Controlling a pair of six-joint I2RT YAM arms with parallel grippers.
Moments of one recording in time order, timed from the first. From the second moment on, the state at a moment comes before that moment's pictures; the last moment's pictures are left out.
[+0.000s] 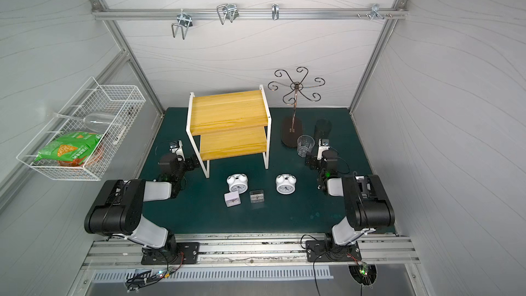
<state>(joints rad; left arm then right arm) 0.04 1.55 0.41 0.72 -0.05 -0.10 0.10 1.56 0.44 0.69 0.03 0.03</state>
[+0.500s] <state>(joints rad) 0.04 1.55 0.41 0.72 -0.05 -0.09 0.10 1.56 0.44 0.69 0.03 0.02</state>
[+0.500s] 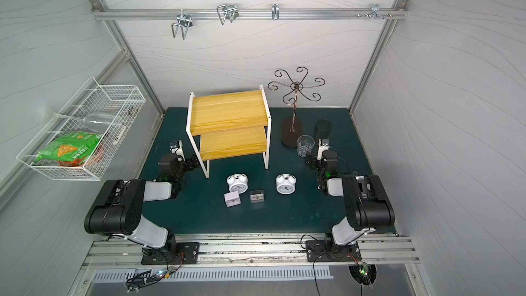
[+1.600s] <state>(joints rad) 0.03 1.16 0.46 0.24 0.12 0.00 0.32 0.99 0.75 -0.25 0.07 0.19</state>
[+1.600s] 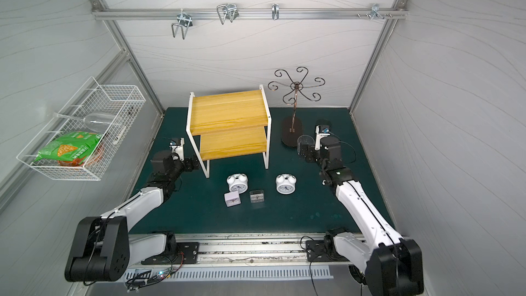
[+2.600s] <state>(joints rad) 0.05 0.81 0.87 -0.89 0.79 0.25 1.04 0.85 0.56 -0.58 0.41 0.72</state>
